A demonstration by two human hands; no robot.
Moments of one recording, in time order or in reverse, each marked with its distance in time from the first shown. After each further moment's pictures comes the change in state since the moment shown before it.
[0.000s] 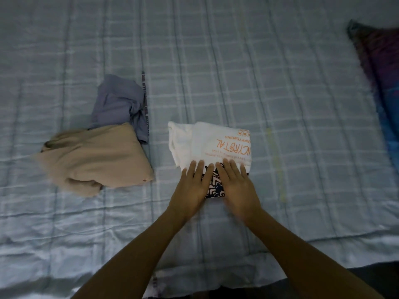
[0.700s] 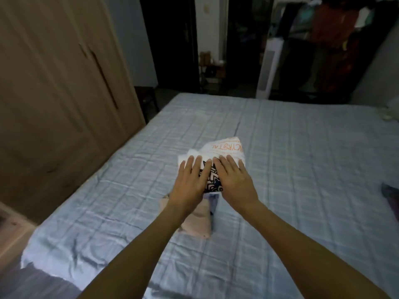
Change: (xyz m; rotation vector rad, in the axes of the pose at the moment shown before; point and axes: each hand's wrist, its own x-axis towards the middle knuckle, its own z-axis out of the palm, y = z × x) left_hand -0.099 0.005 -0.360 0.376 0.524 -0.344; right_hand 0.039 -0.131 -0.340 0.061 0.569 -0.555
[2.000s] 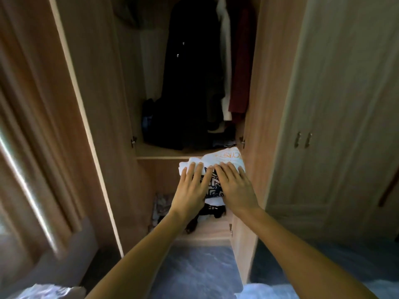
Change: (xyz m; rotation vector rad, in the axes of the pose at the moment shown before) left_hand -0.479 -0.564 -0.378 0.718 0.069 -0.998; right_hand 0.310 -0.840 -0.017 0.519 0.116 -1.076
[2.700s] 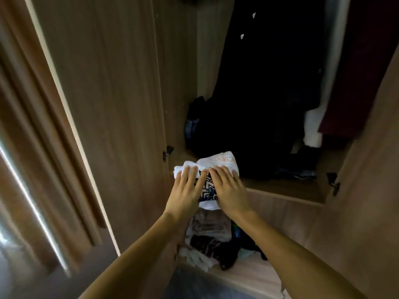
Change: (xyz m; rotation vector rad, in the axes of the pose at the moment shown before) left_hand 0.155 -0.242 0.202 0.159 -0.125 -0.307; right_hand 0.320 0.048 0.262 0.206 -0.006 -0.310
